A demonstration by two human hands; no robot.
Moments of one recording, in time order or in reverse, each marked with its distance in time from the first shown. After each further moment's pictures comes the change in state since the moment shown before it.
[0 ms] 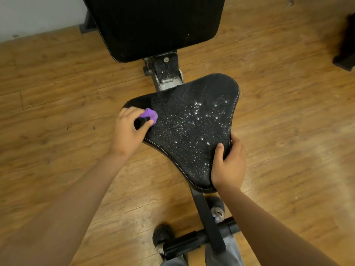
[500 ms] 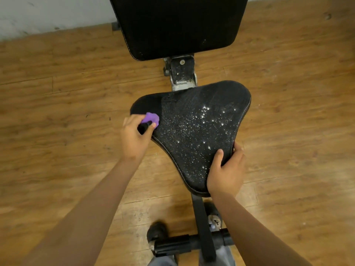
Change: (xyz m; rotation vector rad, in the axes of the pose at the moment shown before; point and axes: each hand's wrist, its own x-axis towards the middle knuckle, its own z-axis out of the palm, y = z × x) left_hand -0.035 0.015 0.018 -0.011 0.250 -0.255; right_hand 0.003 0.006 -0.005 -0.011 -0.069 -0.015
